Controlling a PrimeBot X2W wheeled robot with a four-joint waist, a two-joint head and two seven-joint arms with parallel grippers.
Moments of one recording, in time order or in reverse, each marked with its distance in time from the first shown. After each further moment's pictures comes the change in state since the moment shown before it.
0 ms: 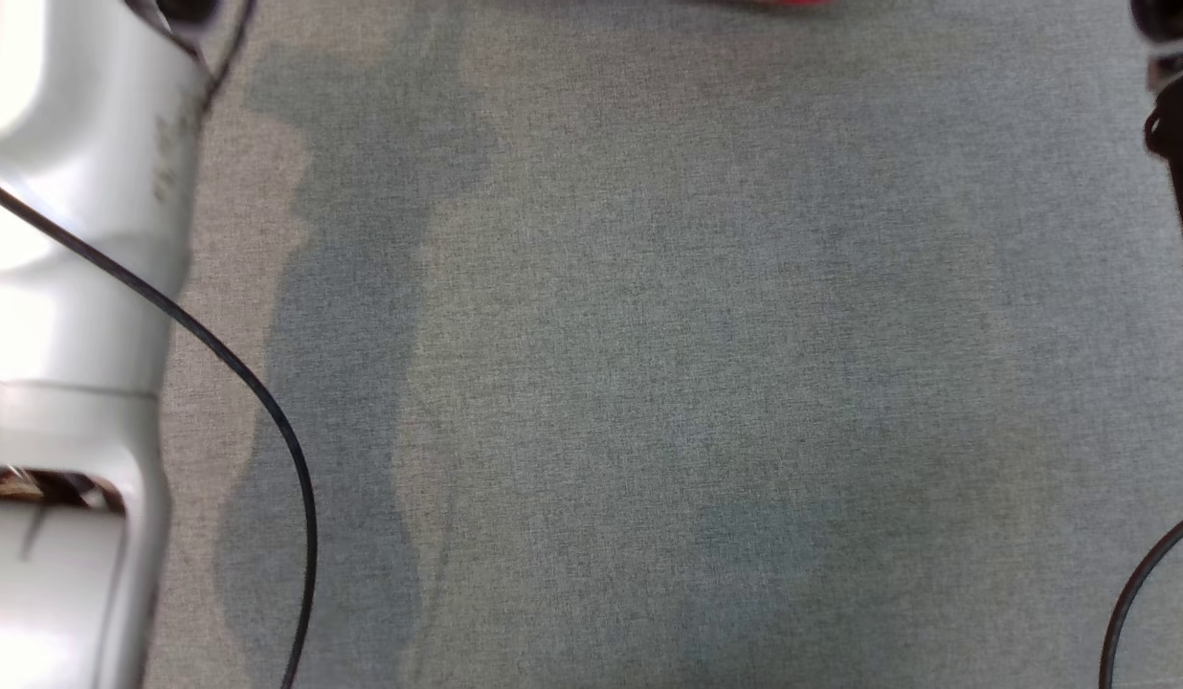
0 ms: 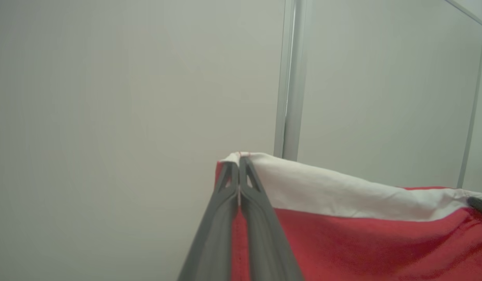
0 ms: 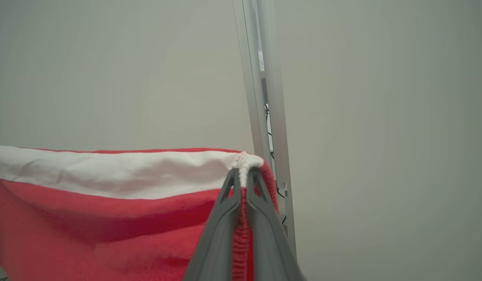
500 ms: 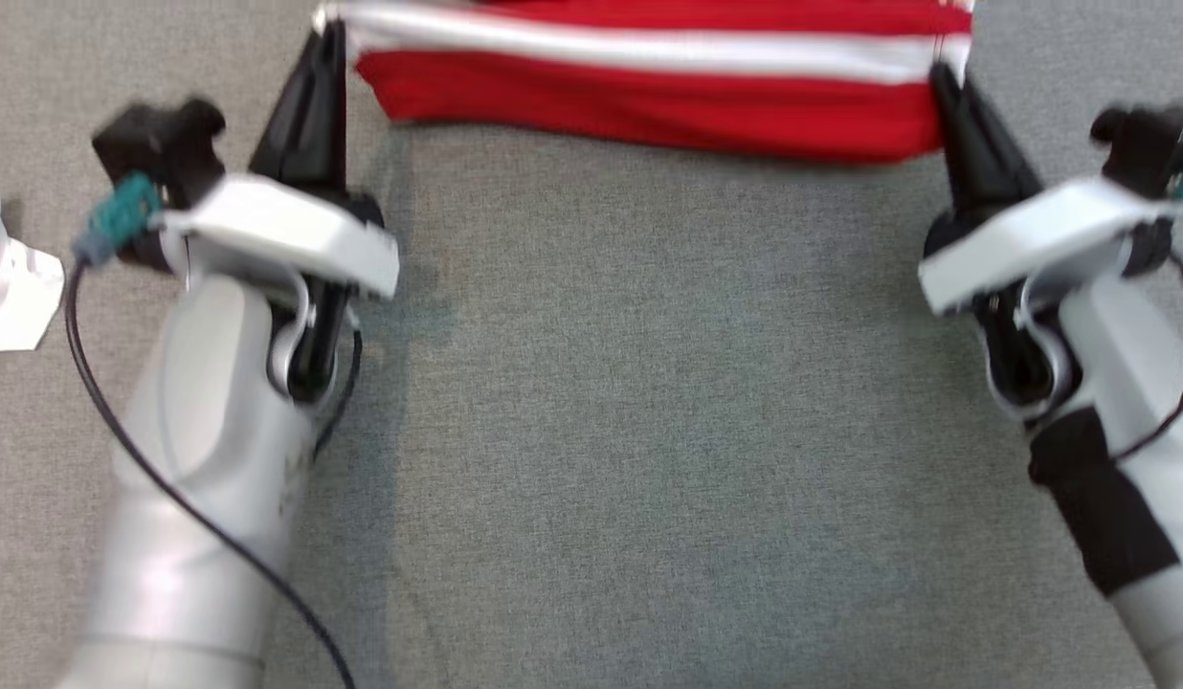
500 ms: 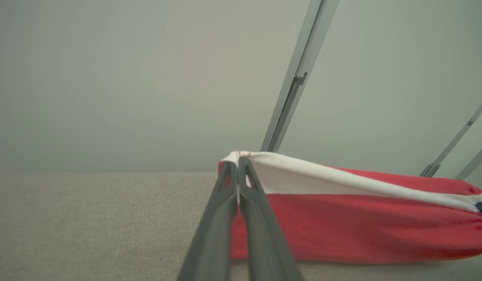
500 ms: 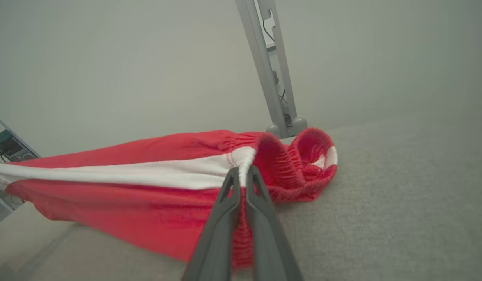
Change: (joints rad) left arm 0.523 -0.061 0.119 -0.052 0.067 -0.041 0.000; right arm 0.479 -0.028 0.107 -0.066 0.189 0.000 -0.006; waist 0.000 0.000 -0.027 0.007
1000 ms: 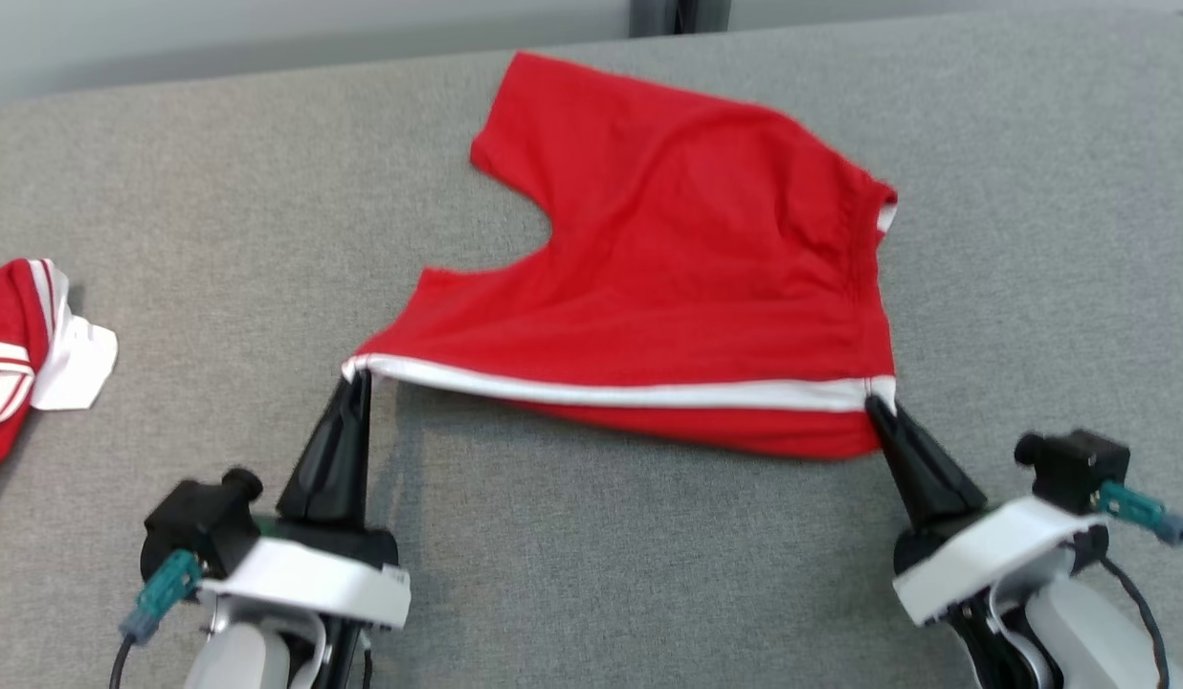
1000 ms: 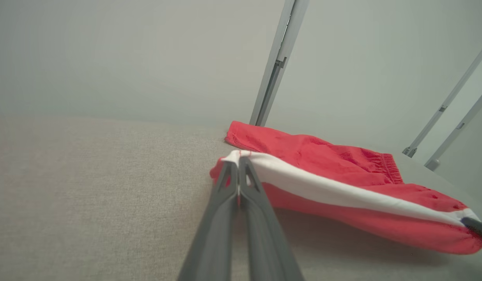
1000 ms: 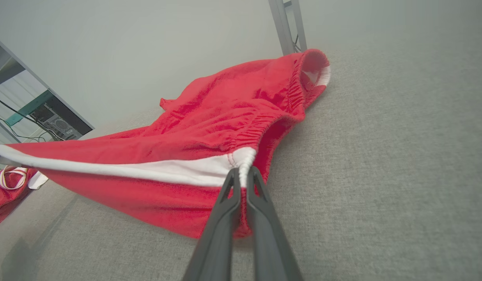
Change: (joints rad) left arm 0.676 -0.005 0.064 -0.488 0.078 0.006 0.019; right arm 0.541 -0.073 0.068 -0.313 0.030 0.000 0.000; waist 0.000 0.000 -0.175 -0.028
